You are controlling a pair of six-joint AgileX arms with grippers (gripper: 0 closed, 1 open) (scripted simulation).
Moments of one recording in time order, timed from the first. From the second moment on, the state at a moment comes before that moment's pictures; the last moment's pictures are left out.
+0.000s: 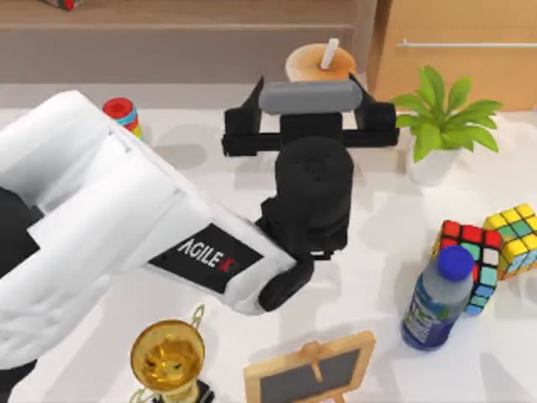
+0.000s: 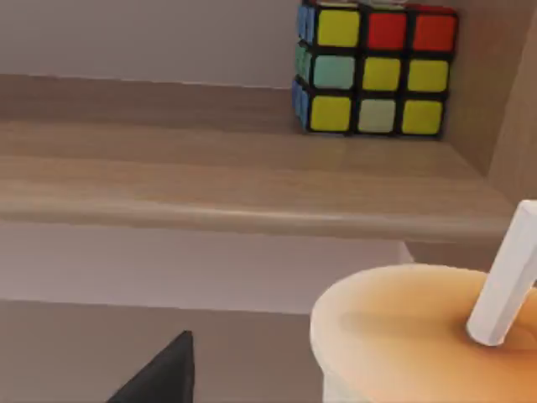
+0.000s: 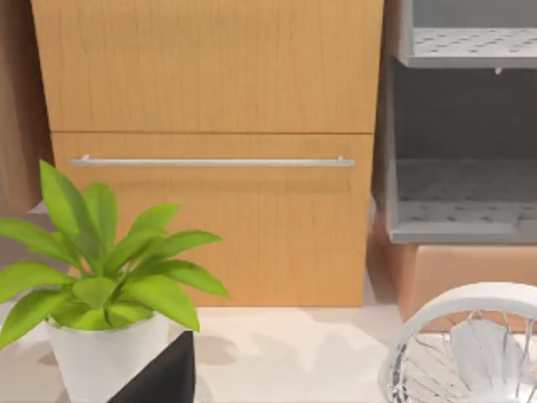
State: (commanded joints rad) left arm -0.88 2.19 1.09 1.19 -0.83 0.01; right arm 0.00 0.00 0.00 0.00 0.00 0.00
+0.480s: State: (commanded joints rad) left arm -0.94 2.34 1.08 1.27 -0.89 0.01; right arm 0.00 0.00 0.00 0.00 0.00 0.00
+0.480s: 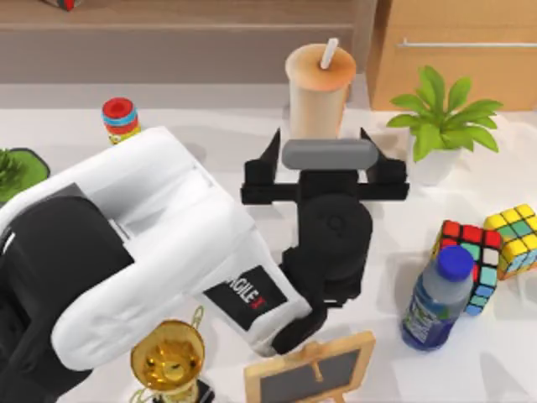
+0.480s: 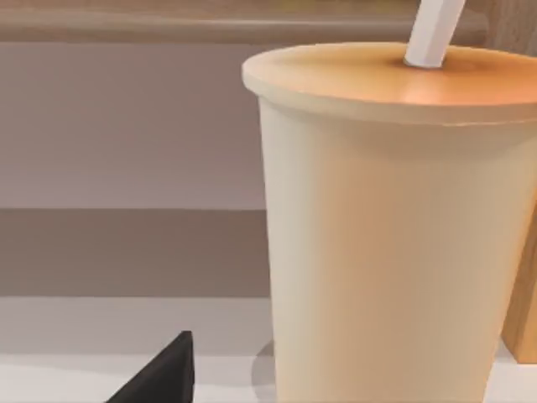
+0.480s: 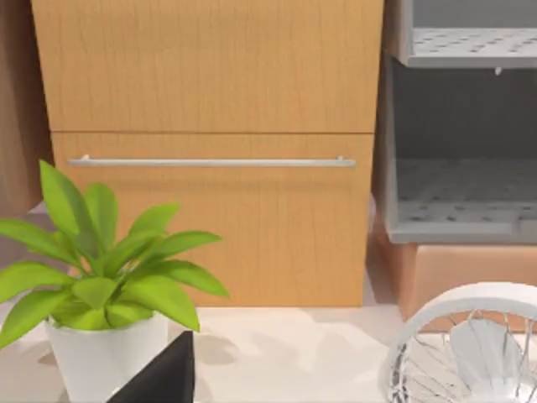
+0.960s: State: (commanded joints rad) left arm -0.90 2.36 1.14 1.26 -0.83 0.01; right arm 0.00 0.00 0.00 0.00 0.00 0.00
